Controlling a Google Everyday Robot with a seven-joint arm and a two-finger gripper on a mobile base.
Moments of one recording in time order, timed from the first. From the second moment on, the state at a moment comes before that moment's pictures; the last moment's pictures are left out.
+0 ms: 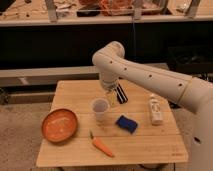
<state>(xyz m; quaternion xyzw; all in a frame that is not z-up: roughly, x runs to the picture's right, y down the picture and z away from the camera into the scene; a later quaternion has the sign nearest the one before) 0.020 0.035 0.743 -0.30 -0.05 -0.14 0.94</state>
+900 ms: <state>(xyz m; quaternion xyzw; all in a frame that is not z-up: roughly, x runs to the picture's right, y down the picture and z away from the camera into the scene) 0.053 0.014 0.776 -0.30 -0.06 -0.11 0.94</state>
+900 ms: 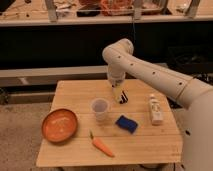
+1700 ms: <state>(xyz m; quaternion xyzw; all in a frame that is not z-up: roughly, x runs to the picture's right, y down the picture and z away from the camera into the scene) 0.132 0.028 0.781 -0.31 -0.05 -0.04 0.95</state>
